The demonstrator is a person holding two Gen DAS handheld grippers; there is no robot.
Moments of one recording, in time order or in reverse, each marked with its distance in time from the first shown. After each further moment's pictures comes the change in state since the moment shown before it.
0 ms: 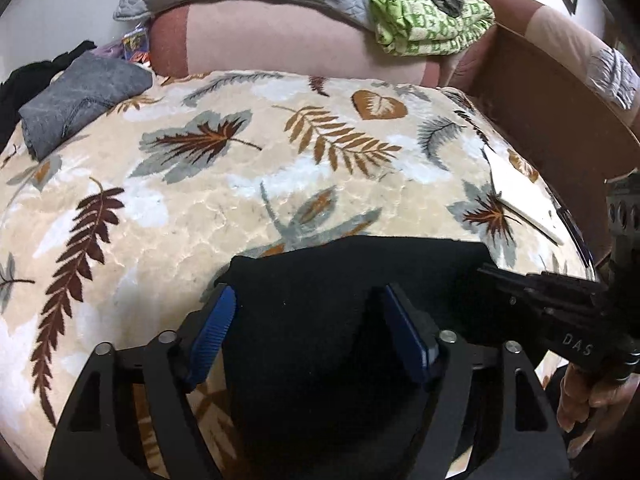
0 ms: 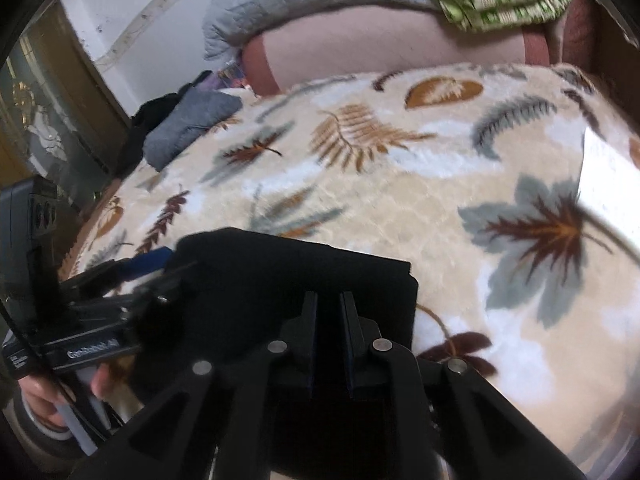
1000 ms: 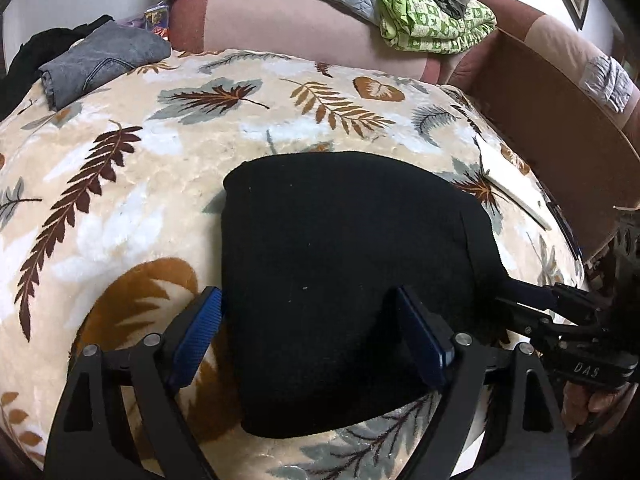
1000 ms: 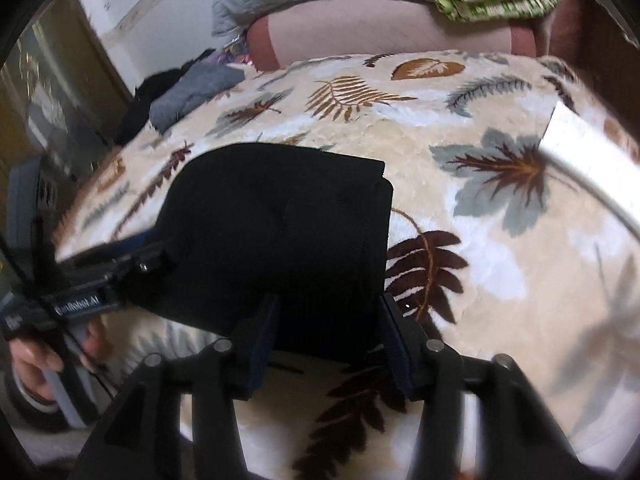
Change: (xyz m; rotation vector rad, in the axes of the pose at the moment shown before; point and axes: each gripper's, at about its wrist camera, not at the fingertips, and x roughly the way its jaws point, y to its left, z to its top) left arm -0.024 -0.001 -0.052 -0.062 0.011 -0.018; right arm -0.040 -0.002 -0.060 -0.037 0.036 -0.033
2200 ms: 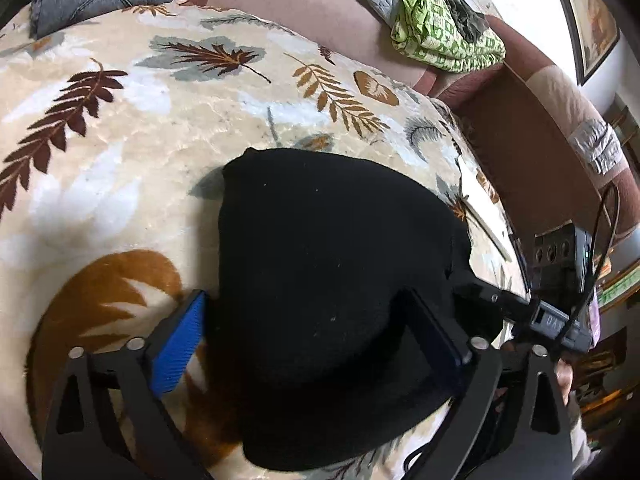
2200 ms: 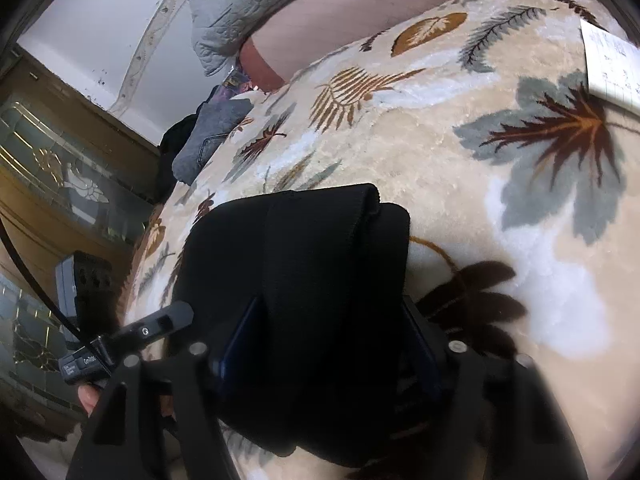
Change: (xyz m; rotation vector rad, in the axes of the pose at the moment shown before) left arm 0.026 0.036 0.012 -0.175 0.077 -0.218; right arm 0.050 -0.040 0.030 0.230 0.002 0.289
